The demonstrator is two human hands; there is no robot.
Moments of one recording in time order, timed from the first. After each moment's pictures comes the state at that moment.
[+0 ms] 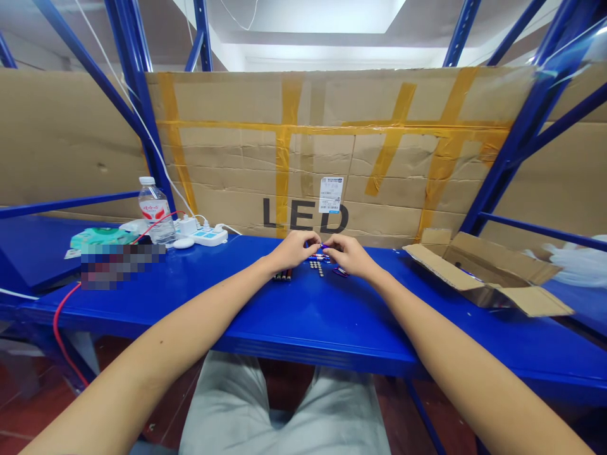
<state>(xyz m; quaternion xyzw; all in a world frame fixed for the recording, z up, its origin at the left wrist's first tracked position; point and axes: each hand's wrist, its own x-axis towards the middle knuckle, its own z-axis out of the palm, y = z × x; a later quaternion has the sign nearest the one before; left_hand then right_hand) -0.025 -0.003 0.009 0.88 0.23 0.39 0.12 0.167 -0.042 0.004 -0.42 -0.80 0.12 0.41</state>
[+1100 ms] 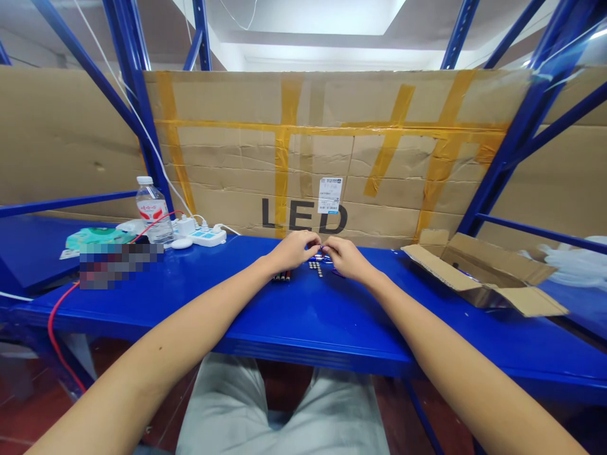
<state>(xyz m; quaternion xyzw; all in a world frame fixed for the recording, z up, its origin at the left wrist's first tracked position) -0.024 -0.005 0.012 0.90 0.23 0.37 0.03 0.164 -0.038 -0.001 -0.41 -0.83 0.00 0.38</state>
